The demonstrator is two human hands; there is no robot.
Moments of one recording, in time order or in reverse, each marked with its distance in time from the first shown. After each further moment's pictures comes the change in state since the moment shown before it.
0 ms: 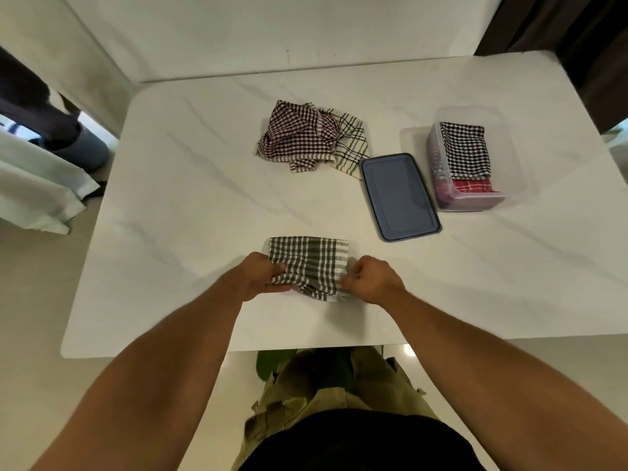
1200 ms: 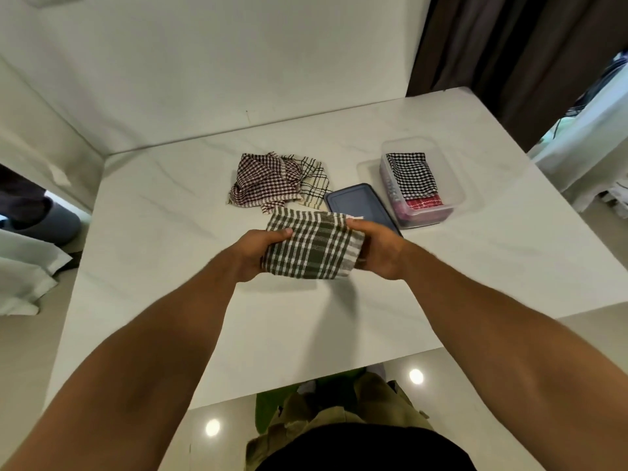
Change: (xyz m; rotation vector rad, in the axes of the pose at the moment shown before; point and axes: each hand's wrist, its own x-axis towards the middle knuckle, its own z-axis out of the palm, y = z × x) left_hand -0.027 0.108 0.045 0.168 -0.301 0.268; right_hand 0.001 -0.017 -0.110 1.135 -0.286 0.002
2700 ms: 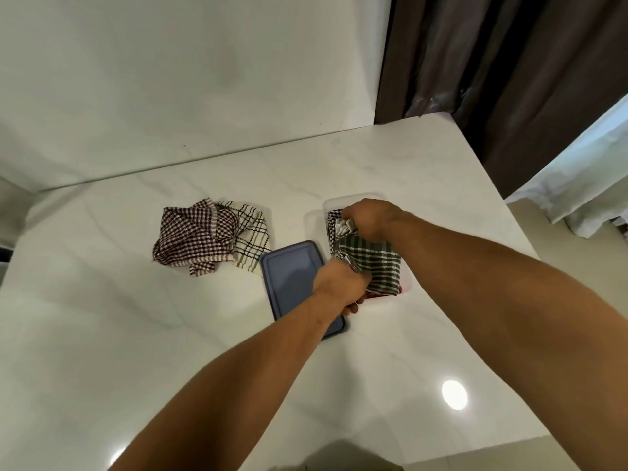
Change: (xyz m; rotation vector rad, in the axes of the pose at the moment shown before) left_hand 0.149 0.096 0.300 0.561 0.227 -0.081; right_hand 0.116 -0.215 -0.188 -1.812 0.169 -0.257
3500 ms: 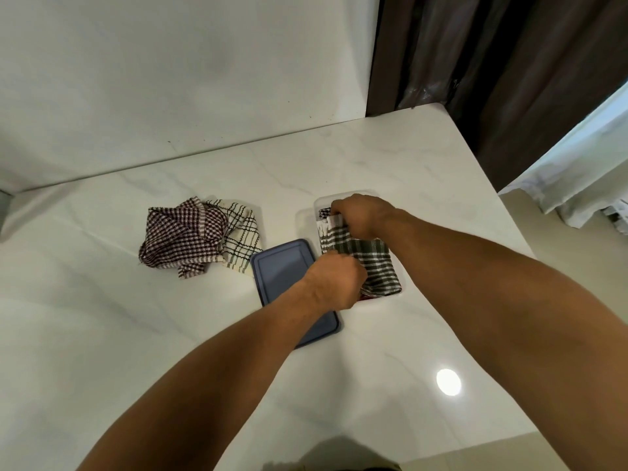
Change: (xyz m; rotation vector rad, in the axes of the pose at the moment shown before) left_hand 0.039 -0.009 -0.007 1.238 -0.047 0.976; right_hand 0.004 0.000 -0.002 0.021 -0.007 -0.027
